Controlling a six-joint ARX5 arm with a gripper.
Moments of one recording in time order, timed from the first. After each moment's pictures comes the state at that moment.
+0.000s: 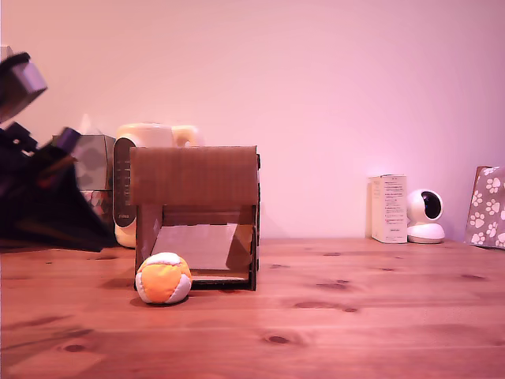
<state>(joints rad) -0.42 1.22 0.35 0.27 0.29 -0.16</state>
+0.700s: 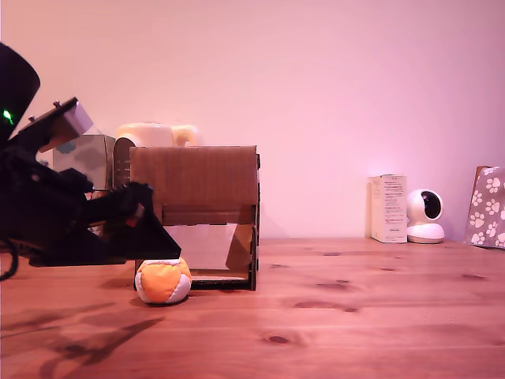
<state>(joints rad) -0.48 1.60 0.35 0.82 0.14 -0.12</state>
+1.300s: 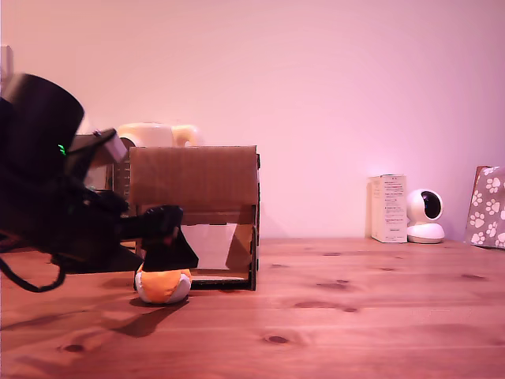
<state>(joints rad) -0.48 1.82 0.52 0.86 0.10 -0.12</state>
